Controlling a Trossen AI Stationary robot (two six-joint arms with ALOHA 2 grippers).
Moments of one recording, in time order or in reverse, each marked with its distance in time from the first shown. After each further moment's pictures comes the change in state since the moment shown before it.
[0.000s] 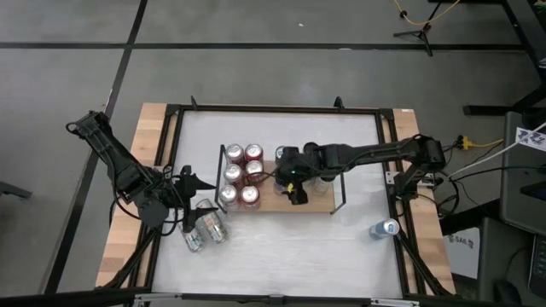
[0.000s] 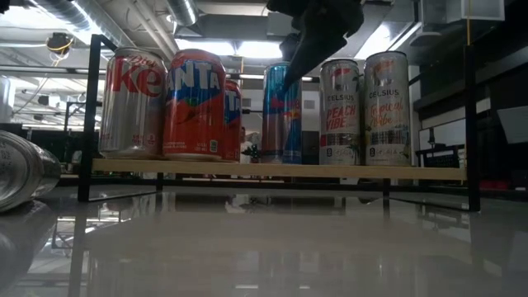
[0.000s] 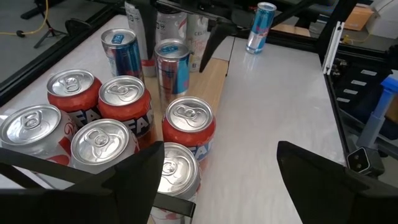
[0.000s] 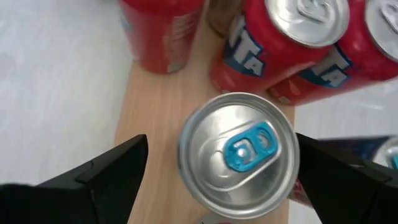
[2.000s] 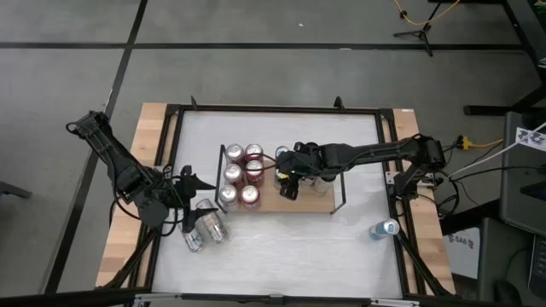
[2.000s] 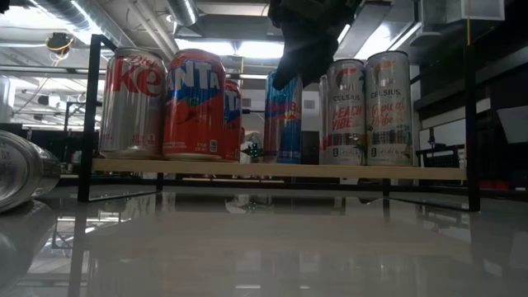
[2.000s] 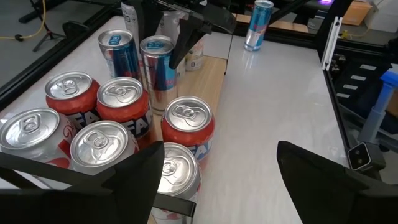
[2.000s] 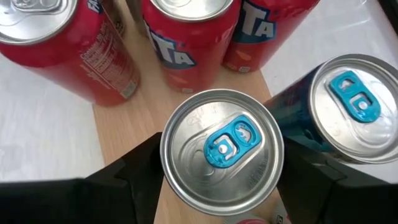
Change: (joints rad) left arm 0.000 0.000 0.000 0.001 0.008 0.027; right arm 0.002 0.000 0.000 -0.010 0.142 0.467
